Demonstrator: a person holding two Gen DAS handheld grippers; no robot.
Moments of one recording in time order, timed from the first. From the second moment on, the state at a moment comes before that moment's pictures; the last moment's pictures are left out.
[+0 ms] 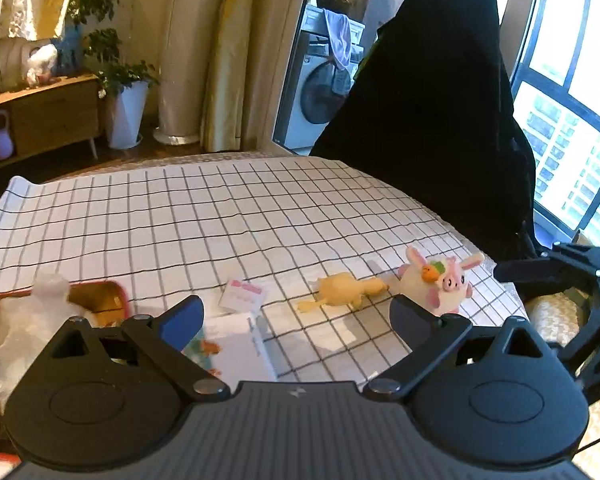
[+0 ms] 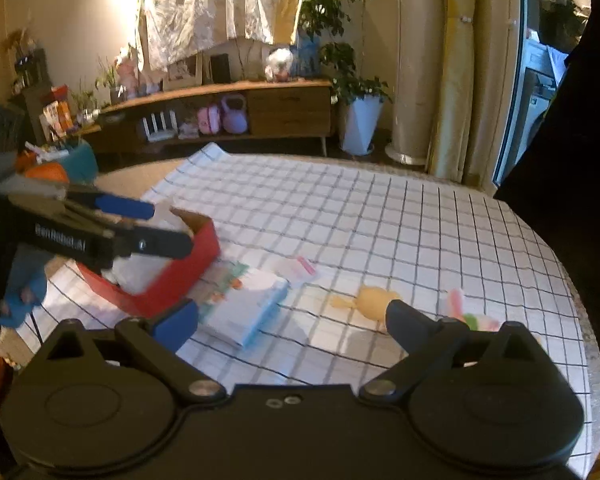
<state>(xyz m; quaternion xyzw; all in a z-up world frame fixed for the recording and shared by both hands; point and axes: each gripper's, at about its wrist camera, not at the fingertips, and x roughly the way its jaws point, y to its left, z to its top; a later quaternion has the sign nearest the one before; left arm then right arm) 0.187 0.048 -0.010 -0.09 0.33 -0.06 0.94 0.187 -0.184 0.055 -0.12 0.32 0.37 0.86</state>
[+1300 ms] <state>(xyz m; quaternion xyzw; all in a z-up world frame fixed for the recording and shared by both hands) 0.366 0.049 -0.145 0.00 0.47 -0.01 0.88 0.326 -0.122 -0.065 -0.22 0.42 0.30 0.83</state>
